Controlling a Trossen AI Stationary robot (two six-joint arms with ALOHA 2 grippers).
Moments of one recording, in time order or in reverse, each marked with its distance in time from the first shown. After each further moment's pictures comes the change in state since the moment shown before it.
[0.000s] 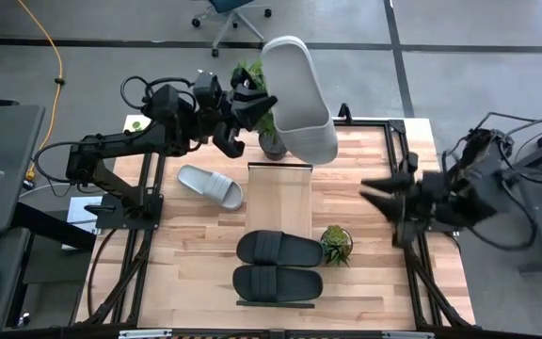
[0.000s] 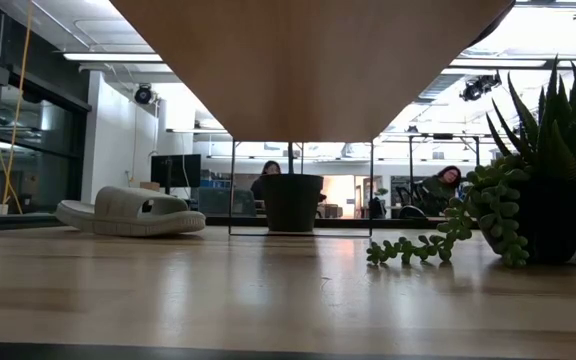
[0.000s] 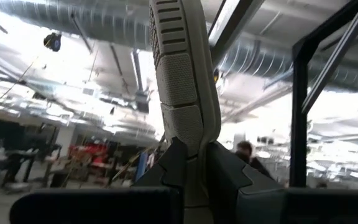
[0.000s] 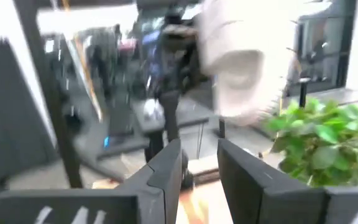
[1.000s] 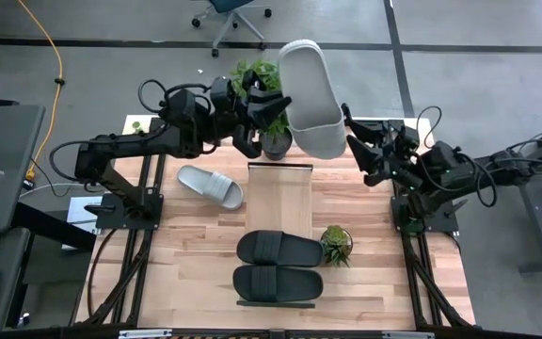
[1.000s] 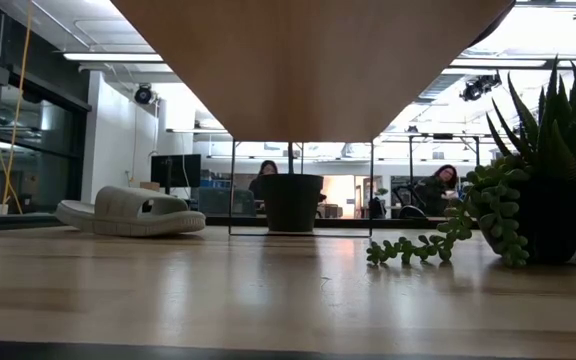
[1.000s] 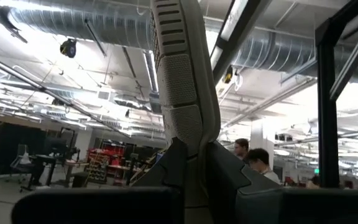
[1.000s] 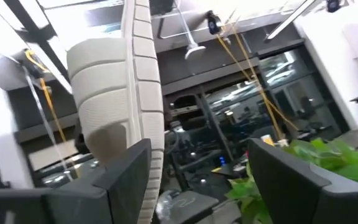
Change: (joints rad) left arm 0.001 0.077 0.000 0.067 -0.046 0.062; right arm -0.667 -0.163 -0.553 0.831 -0.555 0.129
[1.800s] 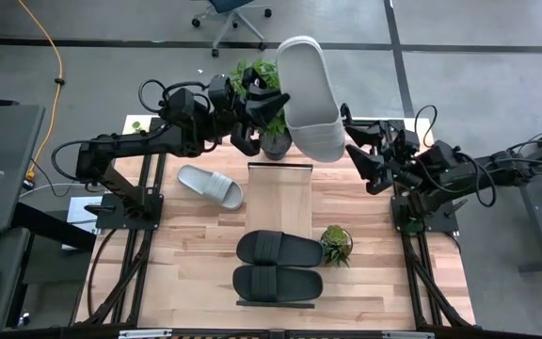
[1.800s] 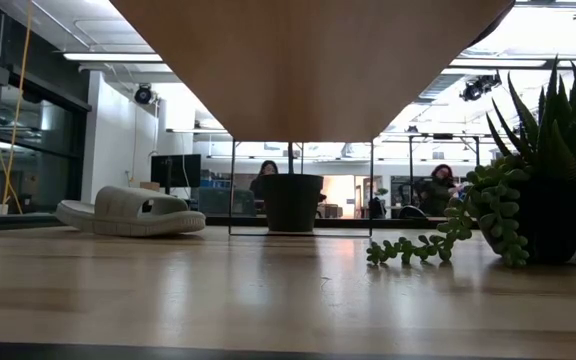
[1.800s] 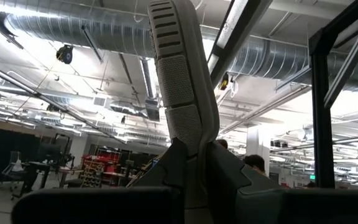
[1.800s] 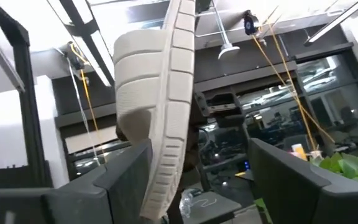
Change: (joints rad) left arm 0.027 0.004 0.000 0.041 0.021 -0.017; right arm -0.012 0.007 0.001 0.013 -0.167 -0.034
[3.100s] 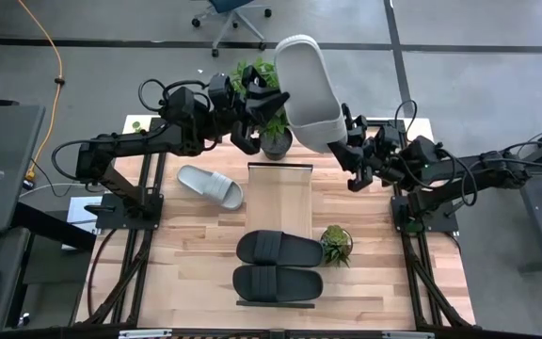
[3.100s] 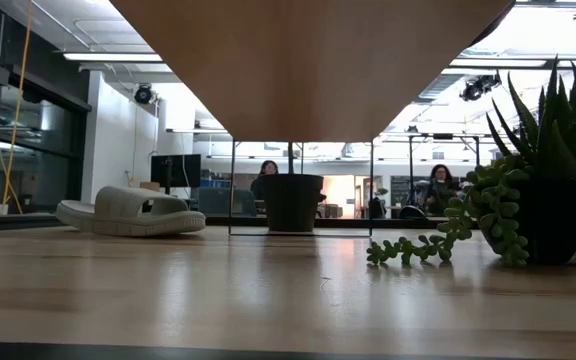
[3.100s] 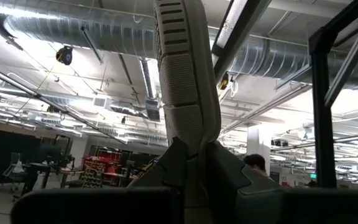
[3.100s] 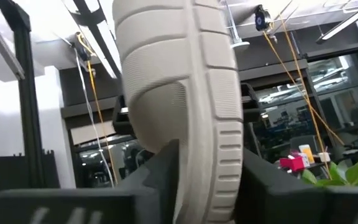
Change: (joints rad) left arm -0.002 0.000 0.000 0.000 0.011 0.001; right arm -0.089 0.147 0.085 0.032 -0.114 0.028
